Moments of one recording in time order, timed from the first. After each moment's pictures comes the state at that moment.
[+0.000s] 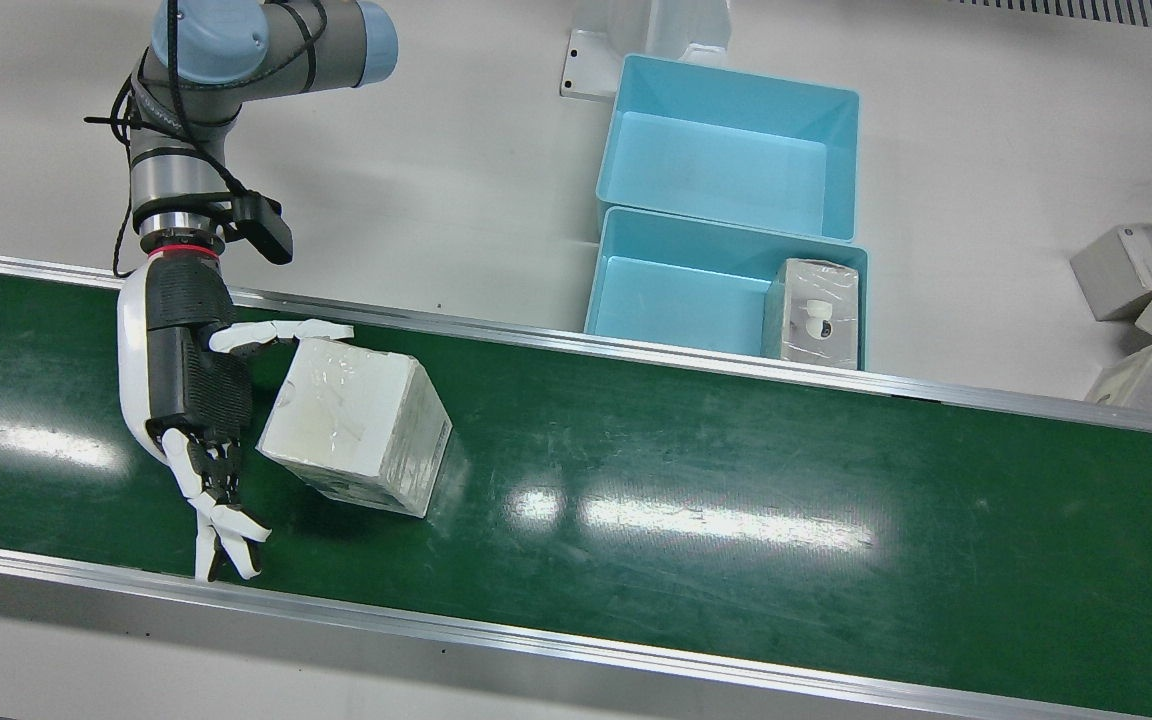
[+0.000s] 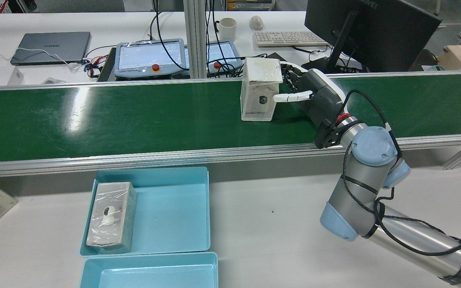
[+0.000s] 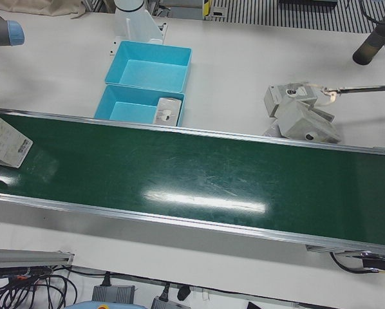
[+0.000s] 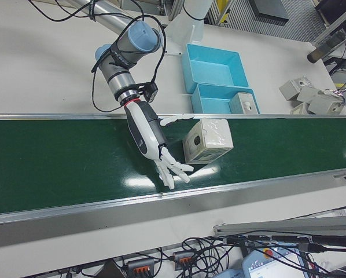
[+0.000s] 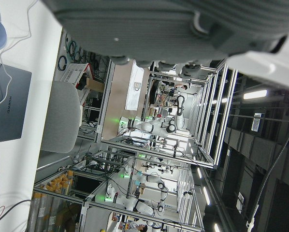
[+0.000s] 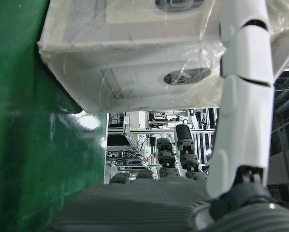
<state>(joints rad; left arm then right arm) -1.86 -1.90 -1.77 0.60 1.96 -0.16 0.80 -1.08 1.69 -3.51 -1.11 -0.10</state>
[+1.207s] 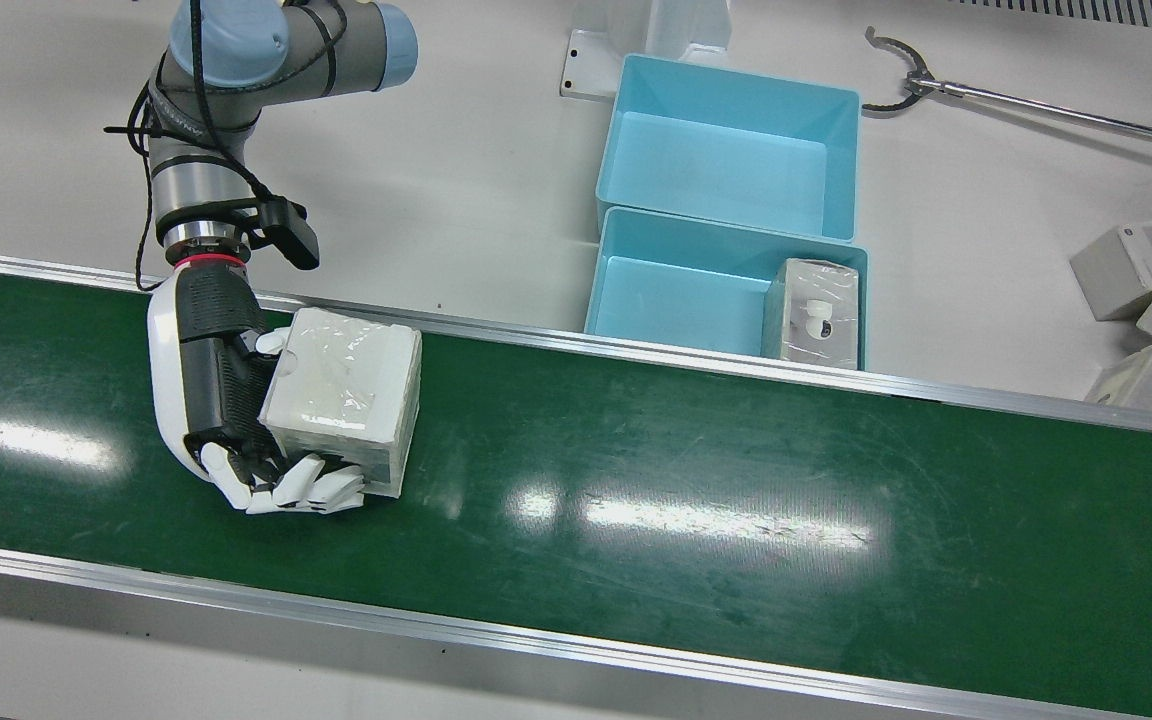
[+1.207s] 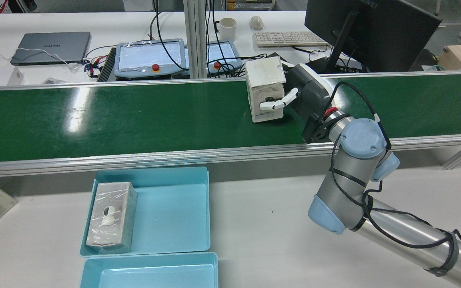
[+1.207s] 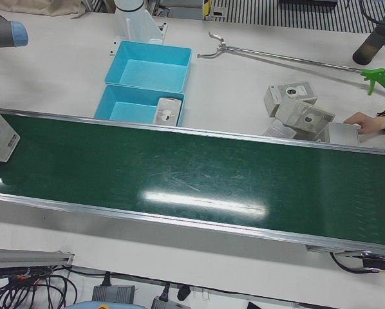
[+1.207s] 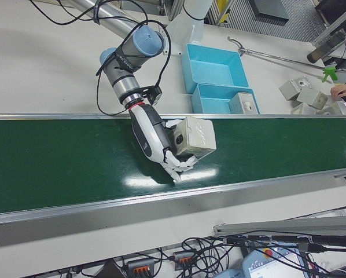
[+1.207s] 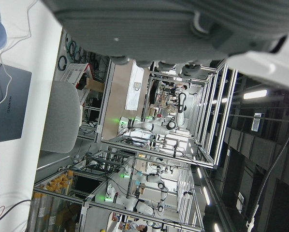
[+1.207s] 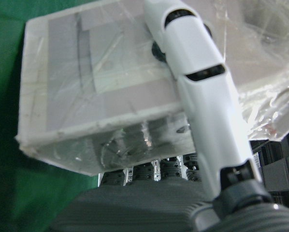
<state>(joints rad) -1.86 -1.90 -1.77 0.60 1.96 -0.16 0.81 -1.01 1.67 -3.51 -1.15 -0.09</state>
